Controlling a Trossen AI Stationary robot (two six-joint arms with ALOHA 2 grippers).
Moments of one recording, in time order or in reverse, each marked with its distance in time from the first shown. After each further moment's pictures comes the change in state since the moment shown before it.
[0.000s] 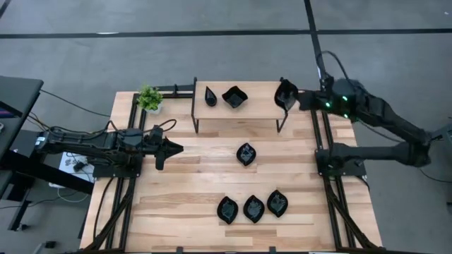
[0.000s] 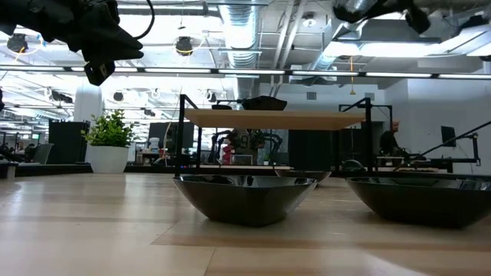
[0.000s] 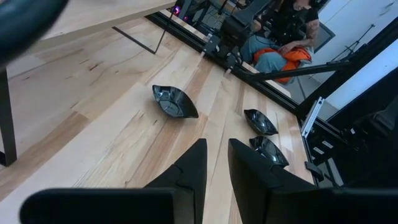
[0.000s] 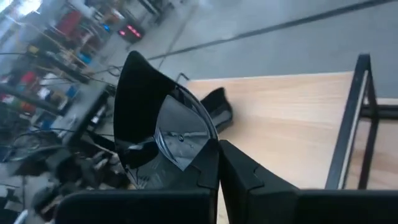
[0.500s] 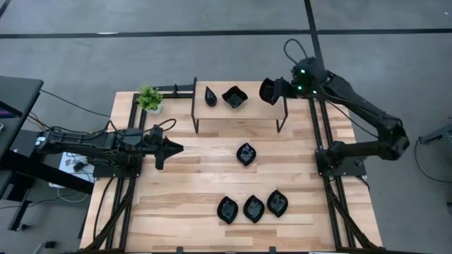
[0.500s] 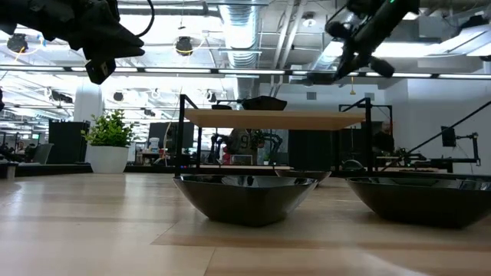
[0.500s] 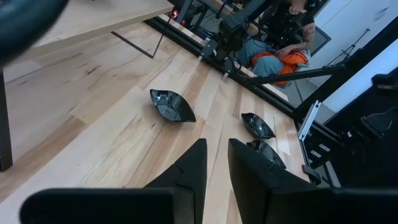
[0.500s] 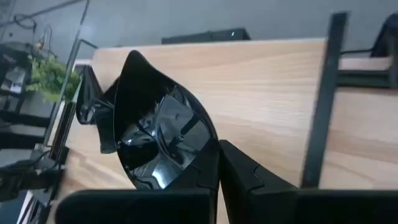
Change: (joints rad) left arm 0.000 0.000 0.000 0.018 0.000 0.000; right arm -0.432 0.358 0.033 0.010 -0.394 -0.140
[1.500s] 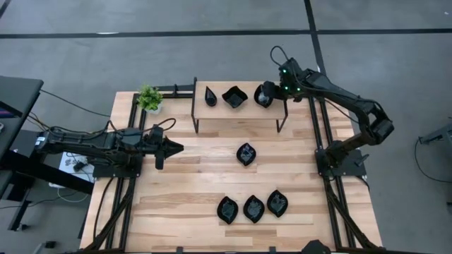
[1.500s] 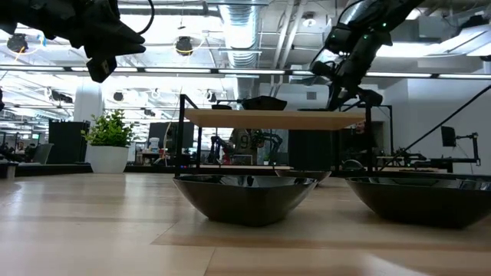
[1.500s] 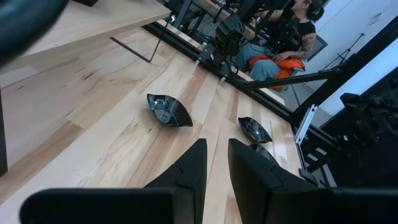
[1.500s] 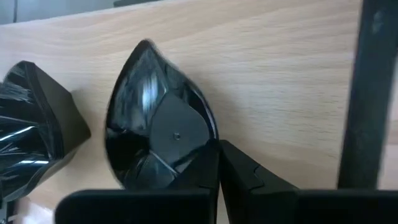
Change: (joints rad) left arm 0.000 0.000 0.000 0.020 0.000 0.000; right arm -0.033 0.246 0.000 0.034 -0.022 0.037
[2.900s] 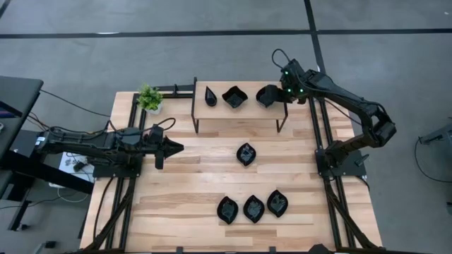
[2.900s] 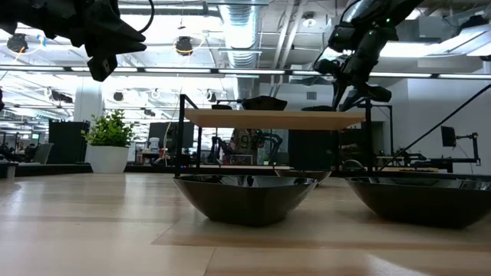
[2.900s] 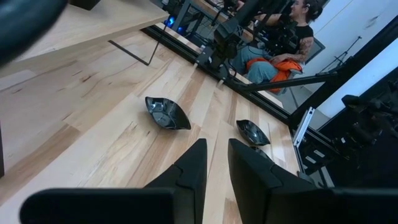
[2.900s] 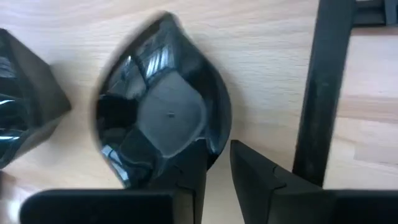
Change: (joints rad) left arm 0.000 0.000 0.000 0.013 0.000 0.000; right arm 0.000 -0.038 -0.001 -0.100 -0.005 -0.030
